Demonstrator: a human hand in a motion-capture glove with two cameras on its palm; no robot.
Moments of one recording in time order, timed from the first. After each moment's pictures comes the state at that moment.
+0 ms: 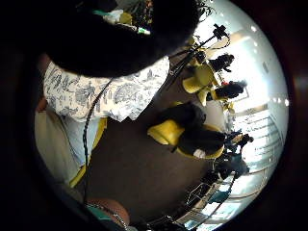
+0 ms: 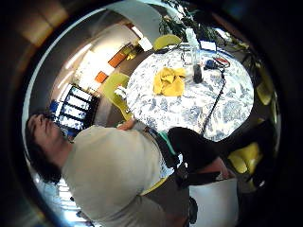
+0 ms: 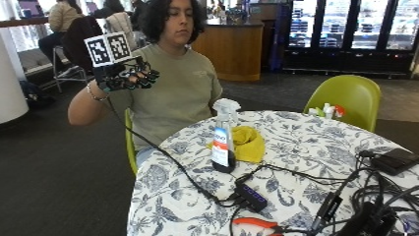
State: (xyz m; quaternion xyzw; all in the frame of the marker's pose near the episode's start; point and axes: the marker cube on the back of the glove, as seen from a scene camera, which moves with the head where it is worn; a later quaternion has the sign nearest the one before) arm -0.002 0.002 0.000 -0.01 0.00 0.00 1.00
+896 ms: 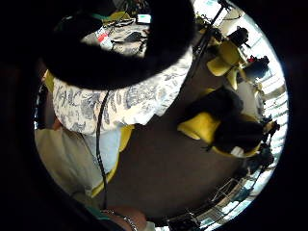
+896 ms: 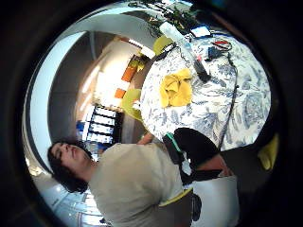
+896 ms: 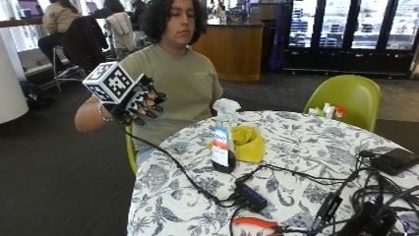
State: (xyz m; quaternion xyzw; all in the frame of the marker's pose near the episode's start) arm 0.033 -0.042 0.075 0.00 -0.22 0.09 0.97
